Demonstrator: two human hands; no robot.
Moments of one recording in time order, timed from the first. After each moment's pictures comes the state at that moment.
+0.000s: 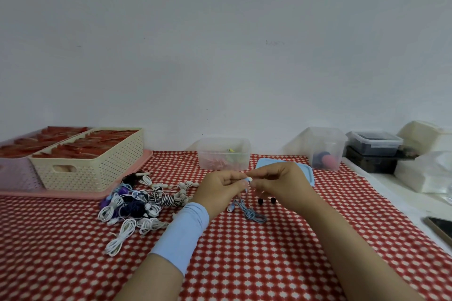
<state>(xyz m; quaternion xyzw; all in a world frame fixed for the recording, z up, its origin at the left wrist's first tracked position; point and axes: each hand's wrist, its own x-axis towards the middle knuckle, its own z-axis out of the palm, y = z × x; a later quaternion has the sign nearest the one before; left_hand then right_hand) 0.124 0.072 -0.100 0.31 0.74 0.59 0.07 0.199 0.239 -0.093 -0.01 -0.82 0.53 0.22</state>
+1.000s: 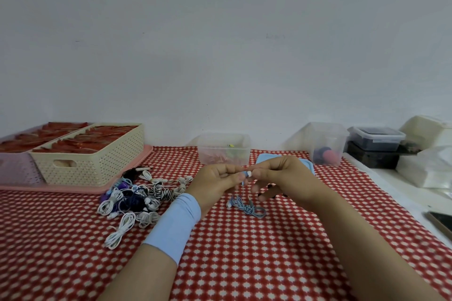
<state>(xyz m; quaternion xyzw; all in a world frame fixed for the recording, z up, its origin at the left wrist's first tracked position) 0.109 0.068 -0.109 0.30 0.68 0.65 0.15 0.214 0.237 -0.075 0.00 -0.77 0.63 0.10</state>
